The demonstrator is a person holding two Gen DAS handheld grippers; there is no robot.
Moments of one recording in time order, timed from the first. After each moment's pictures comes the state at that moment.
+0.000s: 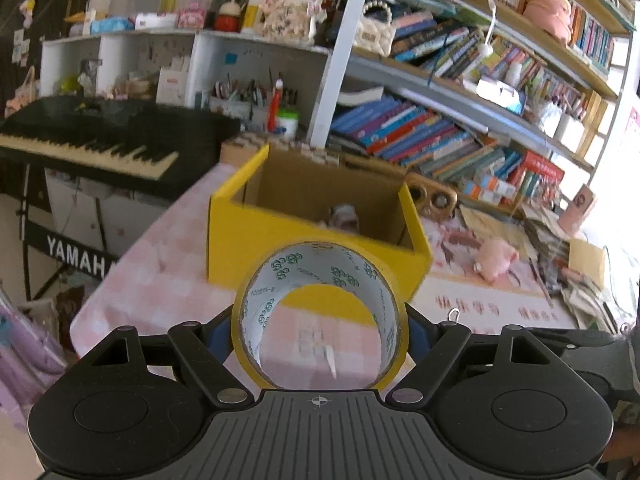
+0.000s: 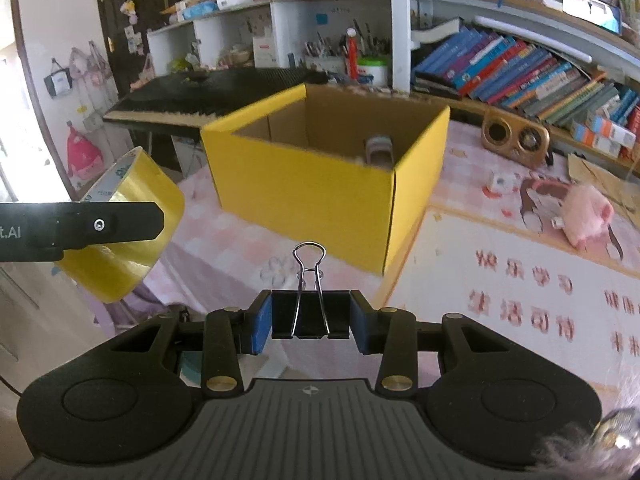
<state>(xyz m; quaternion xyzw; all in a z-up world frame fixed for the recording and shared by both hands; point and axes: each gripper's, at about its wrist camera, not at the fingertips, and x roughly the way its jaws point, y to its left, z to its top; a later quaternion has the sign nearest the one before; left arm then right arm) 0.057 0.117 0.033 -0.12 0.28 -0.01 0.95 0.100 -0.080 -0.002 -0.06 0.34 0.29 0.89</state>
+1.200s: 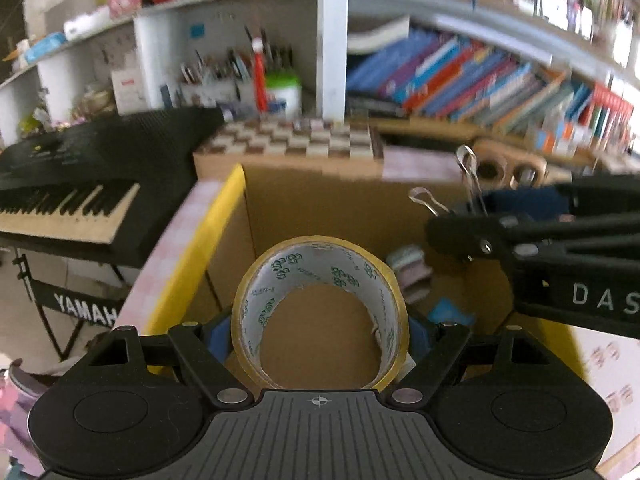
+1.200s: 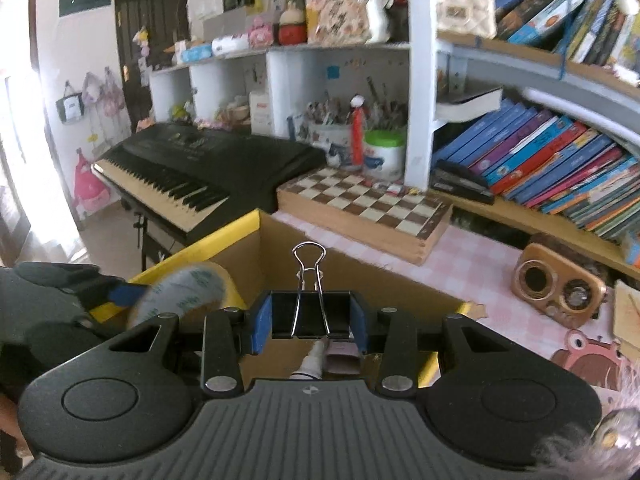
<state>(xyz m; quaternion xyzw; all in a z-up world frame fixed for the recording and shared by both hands) 0.291 0.110 -0.005 0.00 0.38 0.01 0.92 0.327 -0.029 0.039 -0.07 0.28 0.34 0.90</state>
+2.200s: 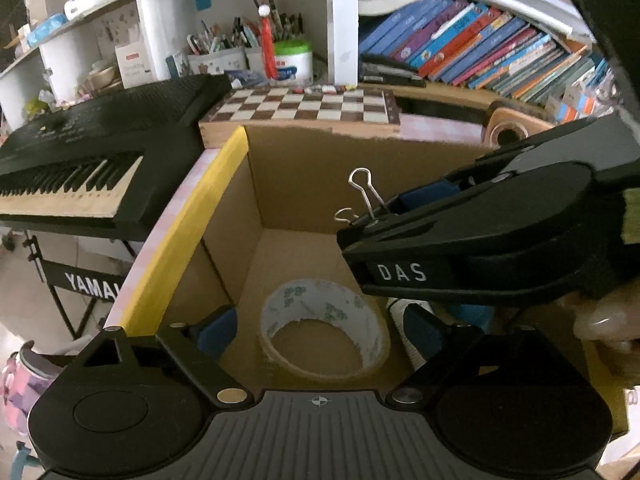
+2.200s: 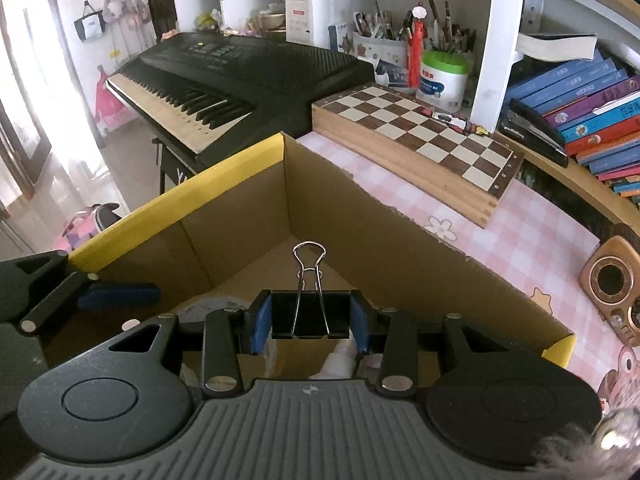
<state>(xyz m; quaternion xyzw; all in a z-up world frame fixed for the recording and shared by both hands) 0.298 0.107 -0.015 0.00 0.41 0.04 0.91 0.383 0.037 -0.005 -0.14 0.38 0.37 0.83</state>
